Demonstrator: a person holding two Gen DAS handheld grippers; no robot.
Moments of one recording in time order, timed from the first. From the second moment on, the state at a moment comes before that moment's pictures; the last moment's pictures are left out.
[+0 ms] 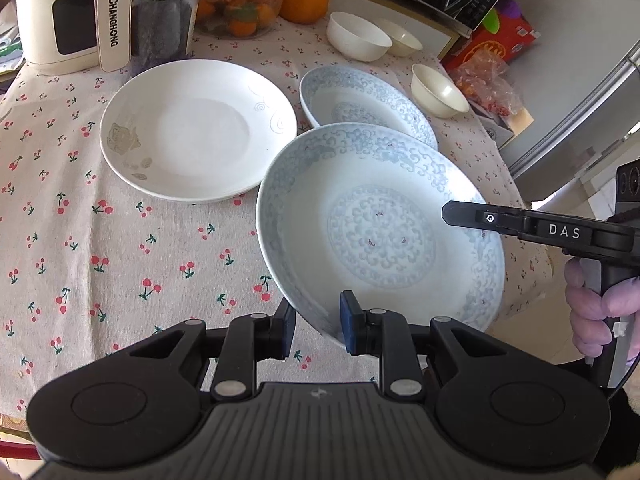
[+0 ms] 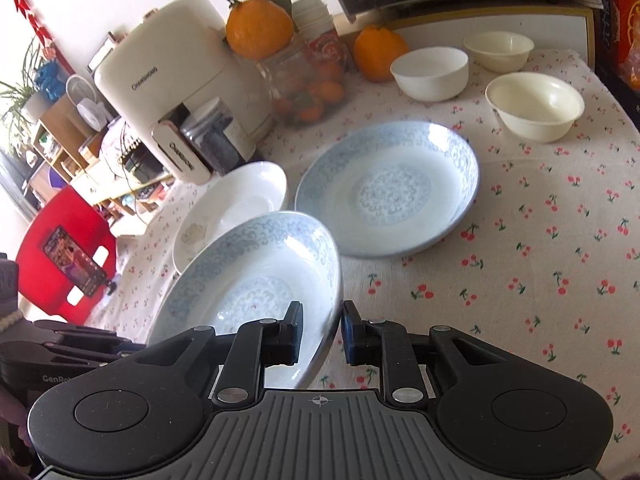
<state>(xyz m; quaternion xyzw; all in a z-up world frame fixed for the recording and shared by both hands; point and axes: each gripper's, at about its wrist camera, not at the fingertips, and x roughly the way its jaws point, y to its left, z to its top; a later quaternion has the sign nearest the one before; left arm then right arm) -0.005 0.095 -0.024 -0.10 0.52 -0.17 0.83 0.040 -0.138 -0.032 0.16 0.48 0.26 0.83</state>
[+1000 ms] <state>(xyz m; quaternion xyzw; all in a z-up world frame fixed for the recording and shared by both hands) 0.080 0.042 -0.025 -0.14 0.51 -0.12 0.84 0.145 -0.167 -0.043 0.18 0.46 0.16 0.85</state>
